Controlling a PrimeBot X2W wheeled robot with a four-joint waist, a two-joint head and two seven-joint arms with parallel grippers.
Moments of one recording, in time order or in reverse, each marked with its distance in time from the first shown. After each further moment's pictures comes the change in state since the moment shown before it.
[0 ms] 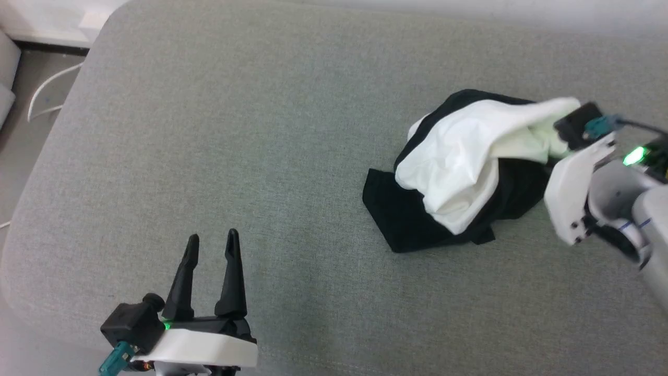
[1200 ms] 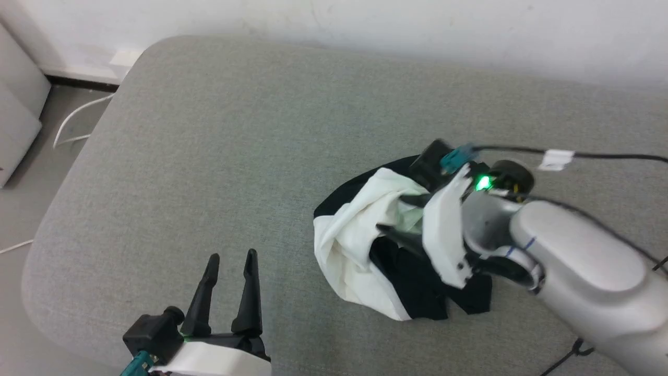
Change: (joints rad) left arm 0.026 0.000 -0.047 0.050 -0.015 -0.008 0.000; right arm -0.148 0.130 0.424 -0.097 0.331 0.000 0.038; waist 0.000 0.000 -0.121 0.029
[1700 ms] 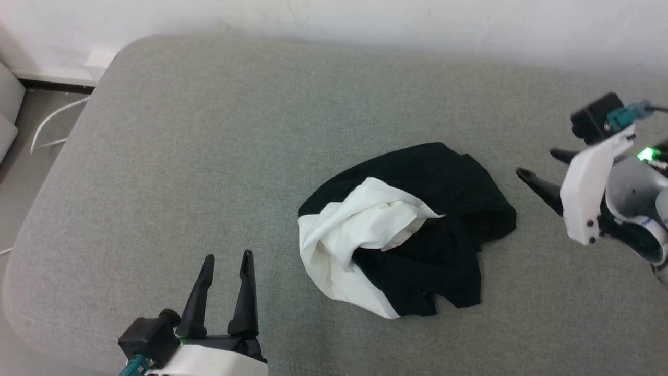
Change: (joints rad) left arm 0.017 0.000 0.012 -0.023 0.017 0.000 0.000; right arm 0.096 -0.231 -0.334 0.027 -0.091 0.000 -0.006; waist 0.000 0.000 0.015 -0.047
